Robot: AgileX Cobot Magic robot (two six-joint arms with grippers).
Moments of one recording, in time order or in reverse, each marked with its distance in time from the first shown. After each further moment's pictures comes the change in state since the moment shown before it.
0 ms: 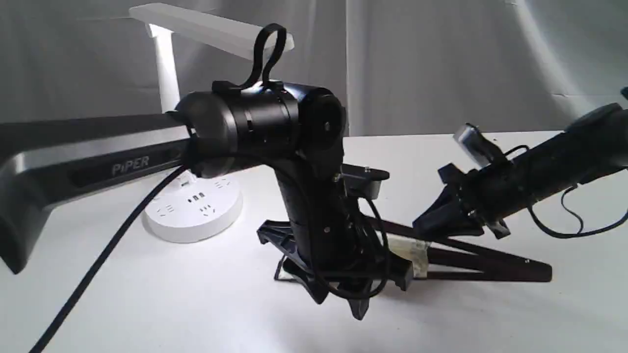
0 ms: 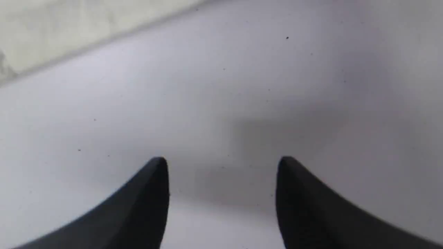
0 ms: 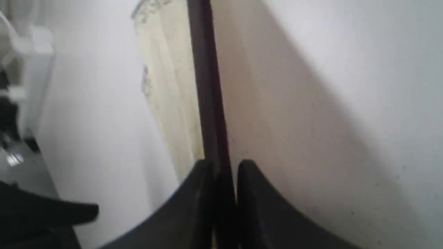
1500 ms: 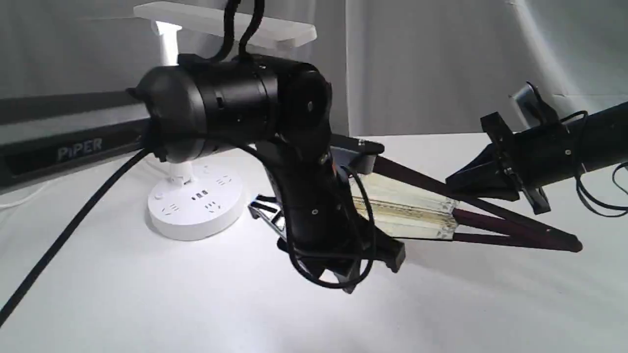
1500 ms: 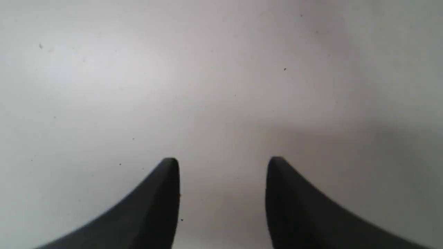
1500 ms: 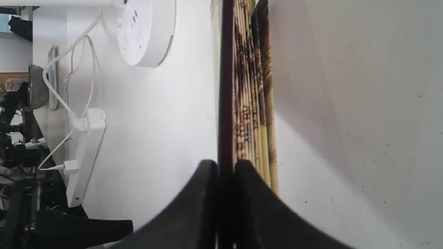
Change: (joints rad) left arm 0.000 -0.087 0.061 0.059 -0.070 0.017; right arm -0.086 -0.153 0.082 0.062 -0.014 0.106
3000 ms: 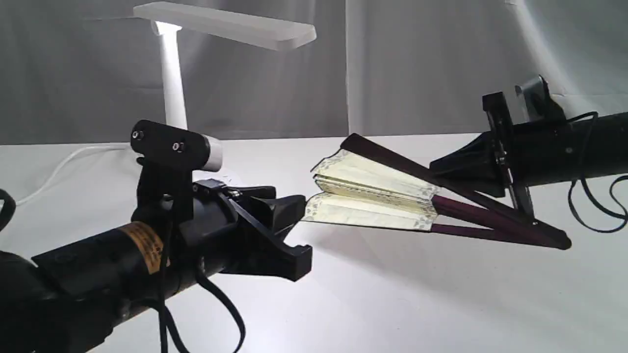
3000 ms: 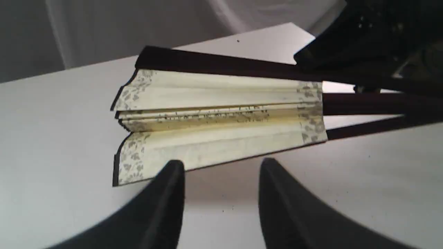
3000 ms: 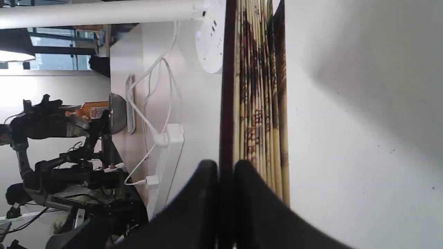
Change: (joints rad) left arm 0.000 -0.593 1.057 0.050 -1.536 -0.020; right arm 0.027 -0.156 0.237 0.236 -0.005 -0.033
